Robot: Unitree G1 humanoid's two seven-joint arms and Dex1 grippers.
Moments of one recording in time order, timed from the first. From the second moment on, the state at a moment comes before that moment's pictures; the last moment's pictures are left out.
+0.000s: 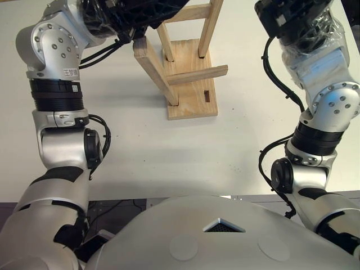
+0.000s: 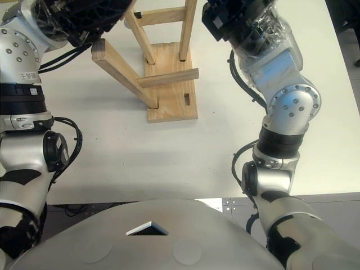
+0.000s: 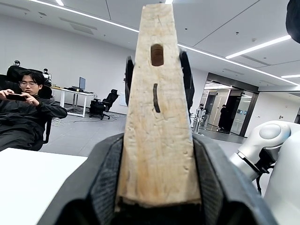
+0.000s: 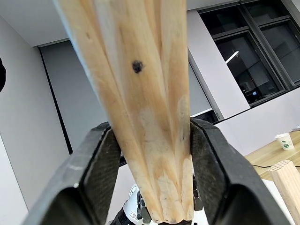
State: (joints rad) left arm -0.75 0.42 0.07 0.23 -0.82 0.74 -1.37; right arm -0.48 -0.21 -0.13 -0.28 1.29 0.64 0.50
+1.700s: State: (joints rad) left arm -0.35 0.52 -0.04 0.20 -0.49 0.34 -1.39; right arm -0.23 -0.47 -0.07 0.14 0.58 0.39 1.11
